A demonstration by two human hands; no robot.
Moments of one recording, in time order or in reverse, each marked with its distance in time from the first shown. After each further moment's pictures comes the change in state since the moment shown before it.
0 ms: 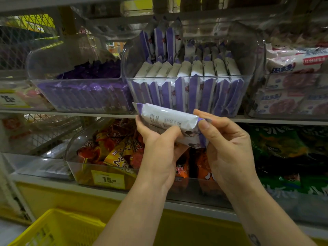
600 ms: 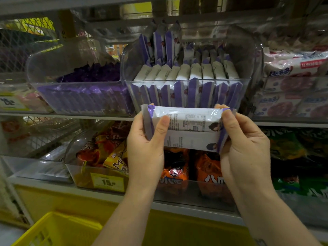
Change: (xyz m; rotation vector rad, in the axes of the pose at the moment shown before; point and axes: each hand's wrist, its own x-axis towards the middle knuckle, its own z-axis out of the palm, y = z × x) left_hand 0.002 0.005 -0.027 0.493 -0.013 0.423; right_hand 0.003 -0.010 -0.007 -0.022 0.259 0.012
